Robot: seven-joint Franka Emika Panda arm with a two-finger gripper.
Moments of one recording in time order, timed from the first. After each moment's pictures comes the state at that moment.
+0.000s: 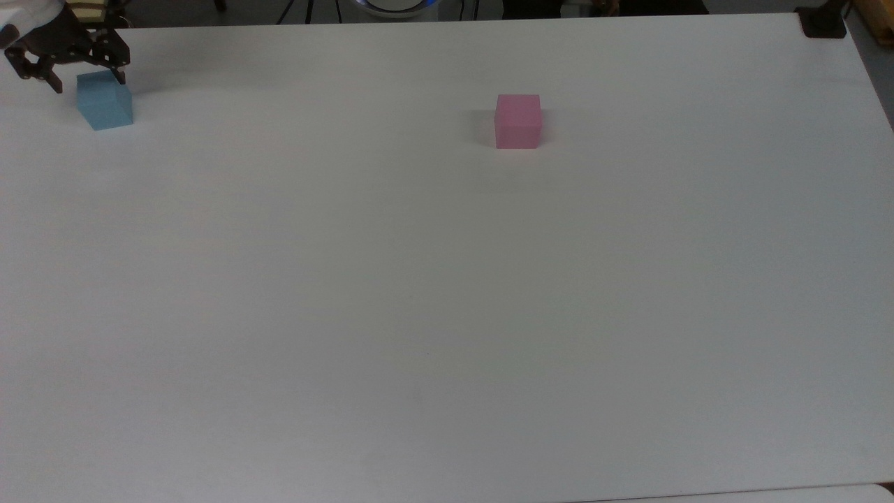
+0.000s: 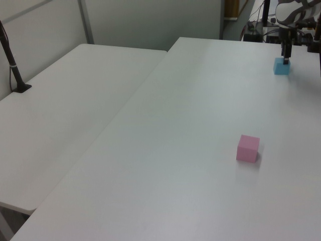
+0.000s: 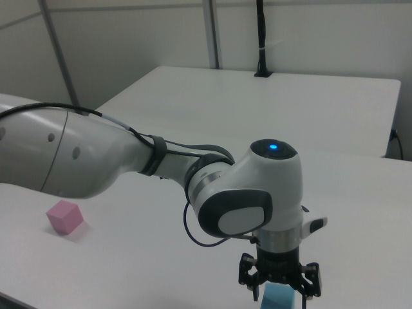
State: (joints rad) arm -0.56 0.28 -0.21 -1.92 -0.02 2.19 -1.00
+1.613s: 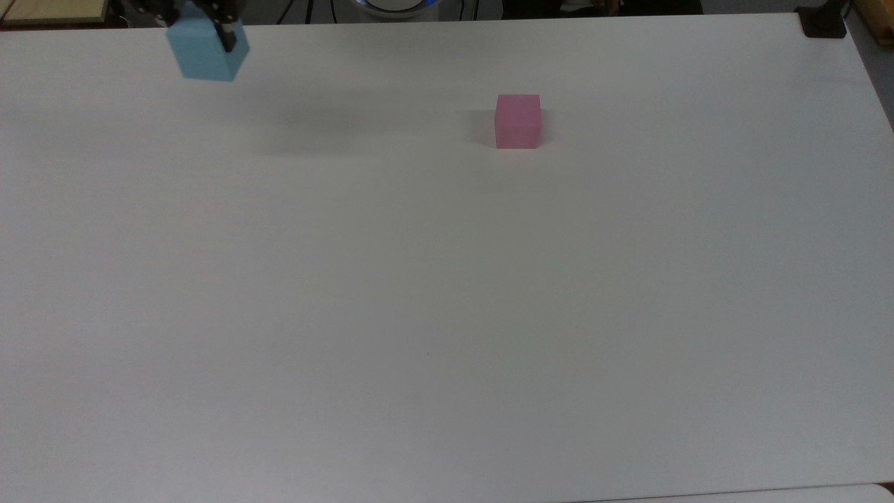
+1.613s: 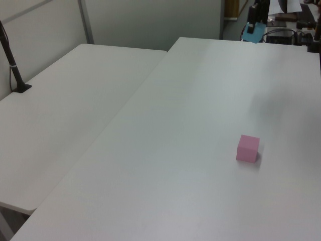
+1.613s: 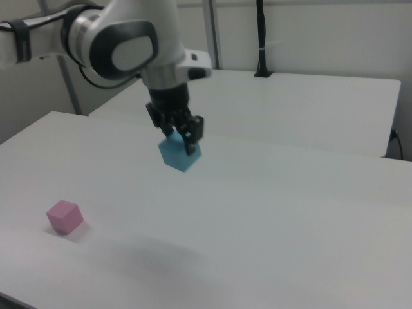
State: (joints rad) arm -0.12 -0.07 -0.19 -1.79 0.08 1.84 -0.14
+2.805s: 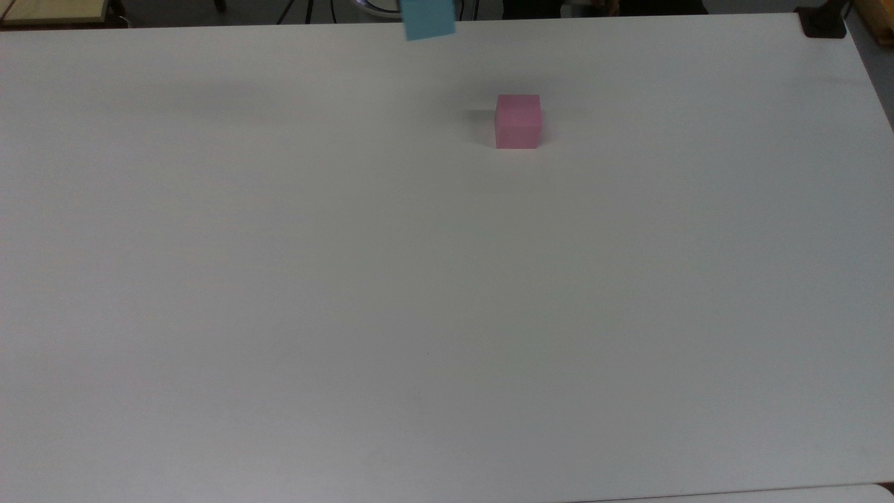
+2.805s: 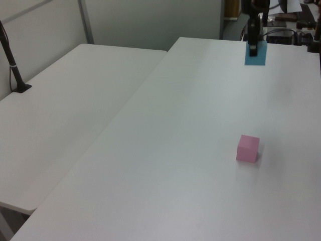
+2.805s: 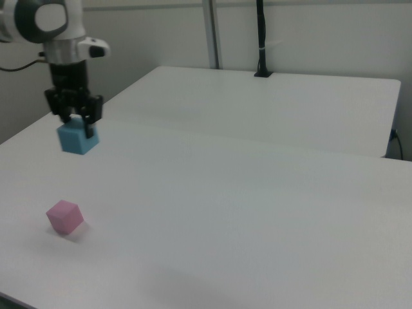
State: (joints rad) arm 0.00 -0.10 0.13 -1.73 0.08 1.52 -0.01
